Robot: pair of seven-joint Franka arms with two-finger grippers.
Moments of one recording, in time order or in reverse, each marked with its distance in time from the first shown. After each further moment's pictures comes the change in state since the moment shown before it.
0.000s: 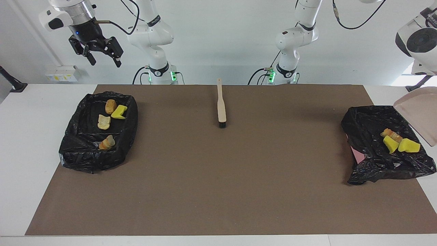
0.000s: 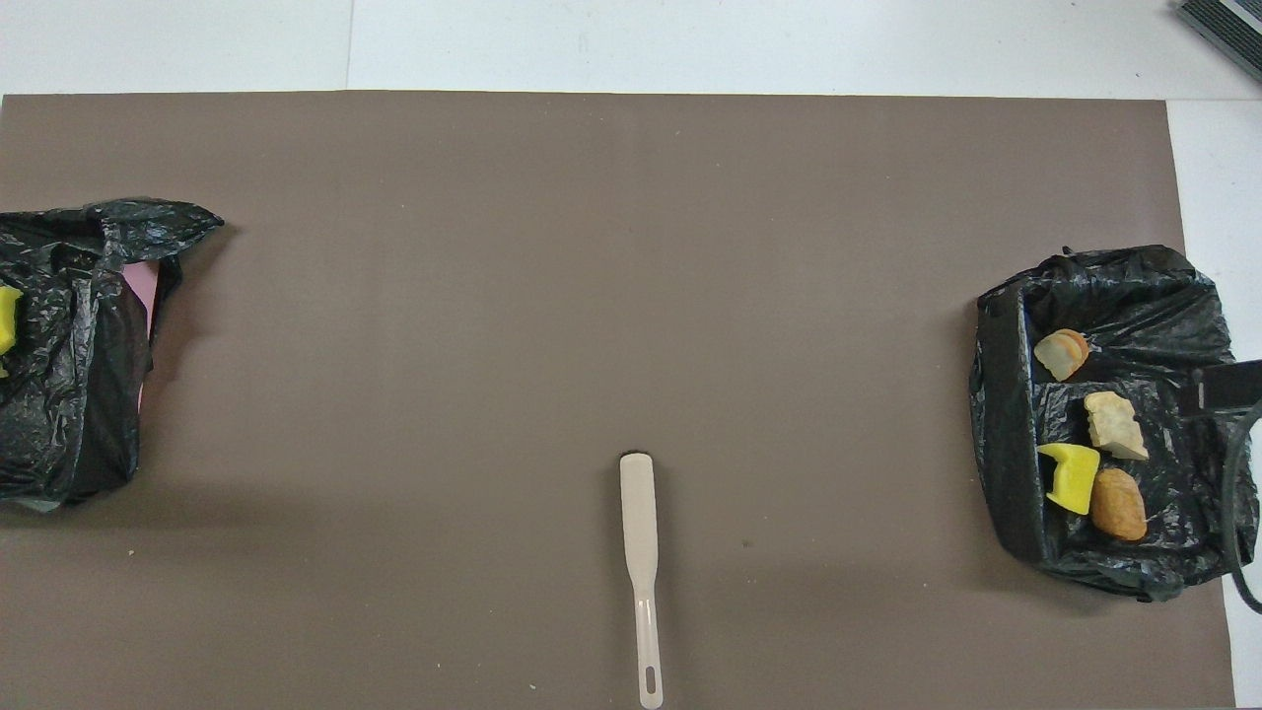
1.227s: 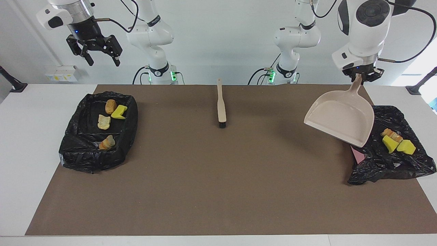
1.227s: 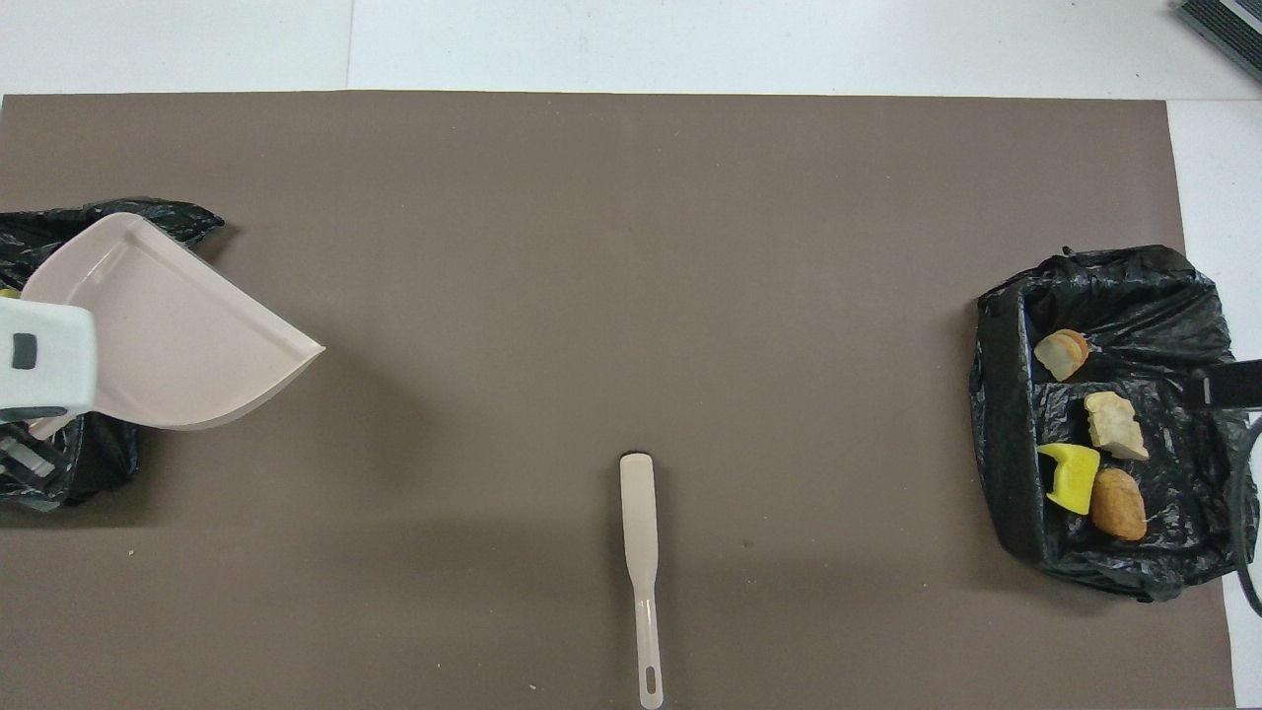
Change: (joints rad) left arm -0.441 -0.137 -0.086 0.006 -0.703 -0.647 -0.946; right arm 0.002 -0.001 0.004 0.004 -0.007 0.045 -0.085
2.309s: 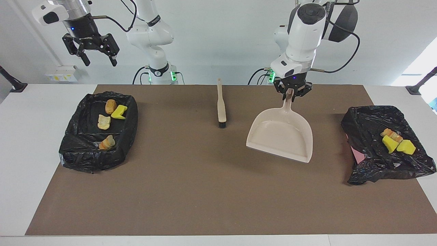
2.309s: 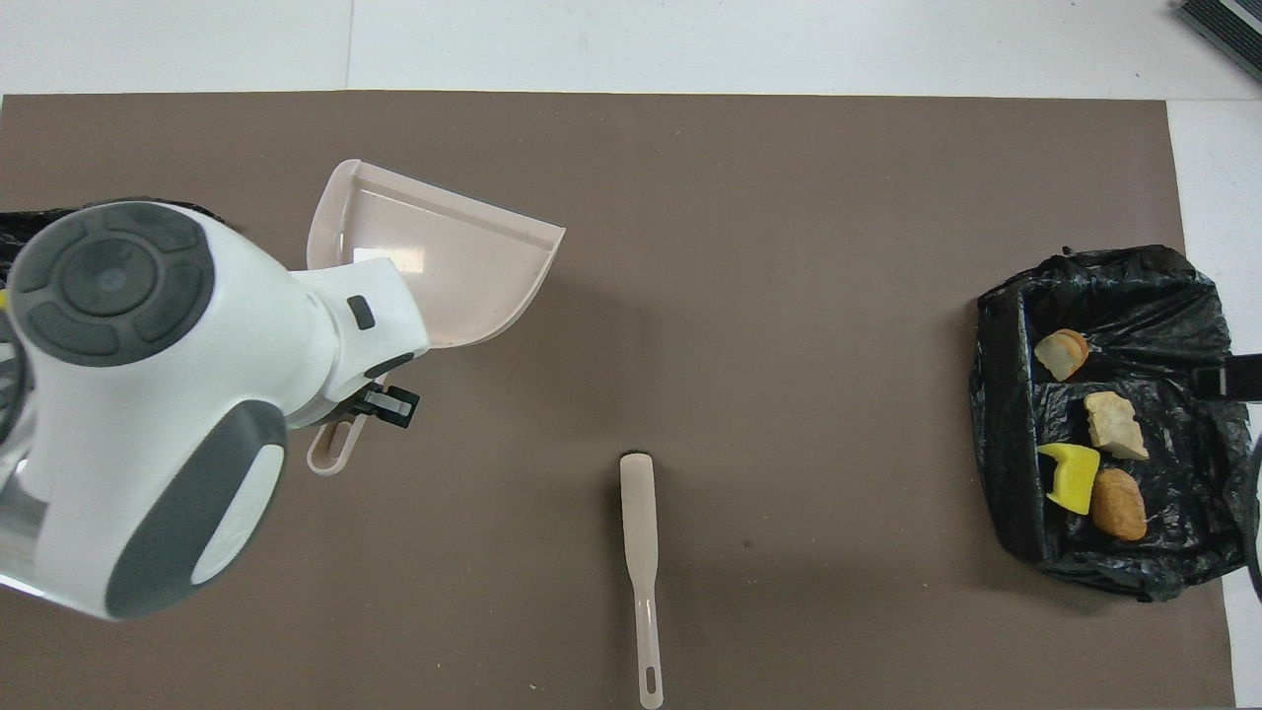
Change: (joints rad) left arm -0.282 0.114 -0.002 -0.006 -0.300 0.305 -0.547; right arm -0.003 -0.010 -0.004 -0.001 -0.001 0.017 -0.002
